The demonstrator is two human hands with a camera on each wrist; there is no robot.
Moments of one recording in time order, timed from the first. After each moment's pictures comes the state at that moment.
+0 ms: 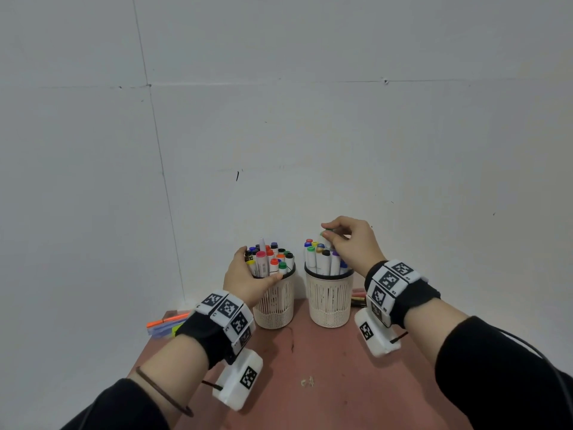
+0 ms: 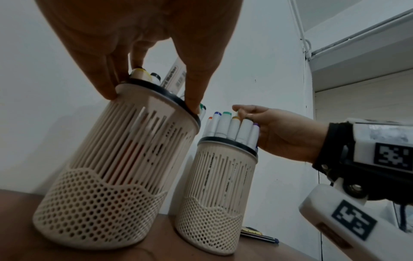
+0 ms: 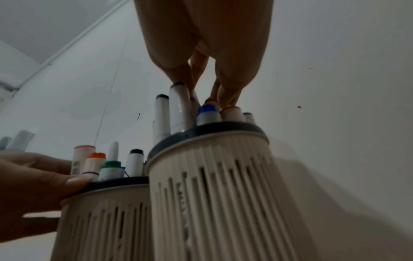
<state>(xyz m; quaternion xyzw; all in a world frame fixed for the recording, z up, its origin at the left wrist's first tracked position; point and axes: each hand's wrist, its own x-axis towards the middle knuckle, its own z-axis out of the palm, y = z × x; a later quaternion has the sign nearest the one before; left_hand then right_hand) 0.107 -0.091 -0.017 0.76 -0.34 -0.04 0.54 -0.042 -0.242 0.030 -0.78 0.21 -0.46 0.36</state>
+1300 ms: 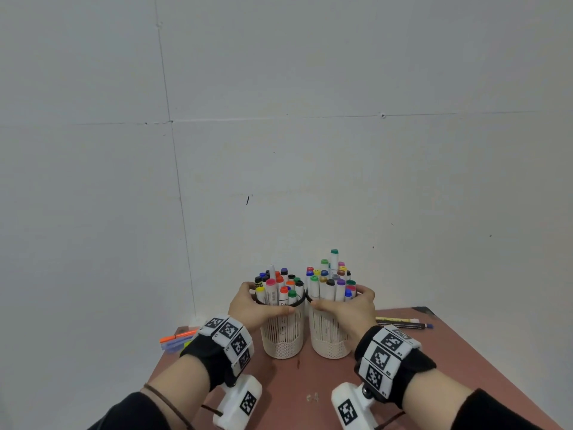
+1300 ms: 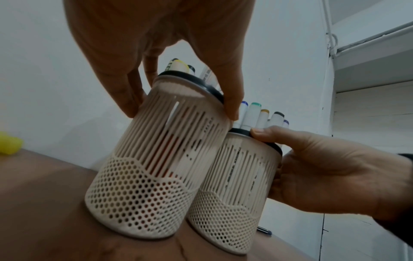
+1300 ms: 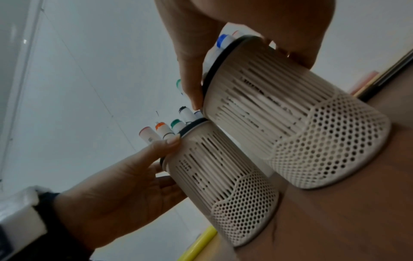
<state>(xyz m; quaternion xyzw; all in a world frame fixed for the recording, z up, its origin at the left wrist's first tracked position) 0.104 -0.073 -0.020 0.75 -0.31 -0.14 0.56 -0.046 -0.197 -0.032 -0.58 0.38 -0.44 0.57</state>
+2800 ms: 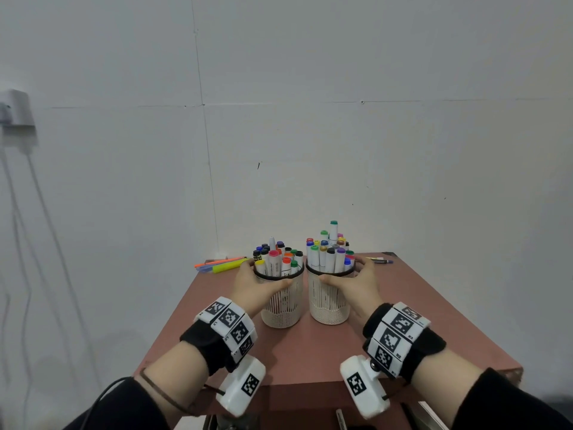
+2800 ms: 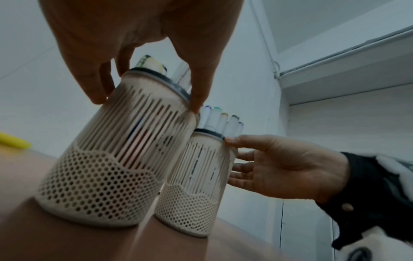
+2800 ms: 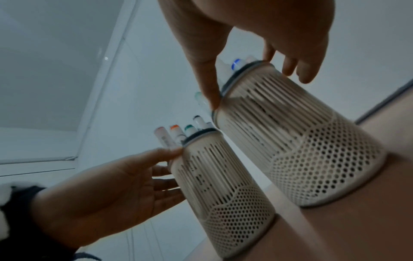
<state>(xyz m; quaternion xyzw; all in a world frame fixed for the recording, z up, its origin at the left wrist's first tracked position) -0.058 0.071 -0.026 0.74 -0.30 -0.11 0.59 -0.195 -0.063 -0.034 -0.62 0.33 -0.44 0.56</state>
